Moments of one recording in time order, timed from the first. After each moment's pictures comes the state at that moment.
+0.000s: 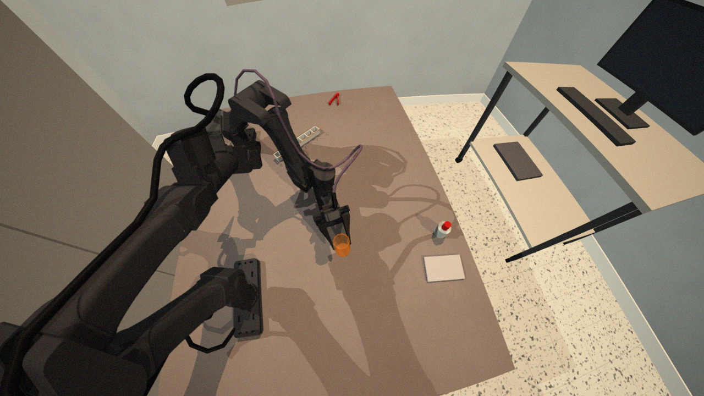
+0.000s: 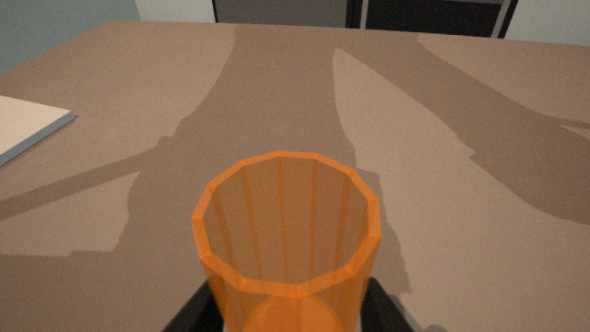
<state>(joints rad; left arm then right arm) -0.75 2.46 1.15 1.12 0.63 0.12 1.33 0.96 0.60 -0.06 -0.08 -0.02</state>
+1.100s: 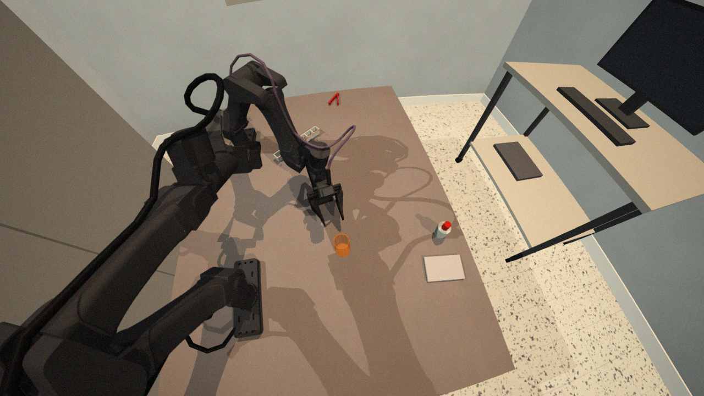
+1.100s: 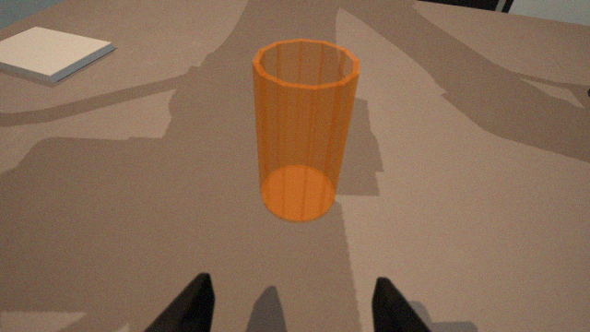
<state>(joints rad) -0.64 2.29 0.88 1.12 0.72 0.16 1.33 0.96 0.60 -0.06 -0.08 -0.02</state>
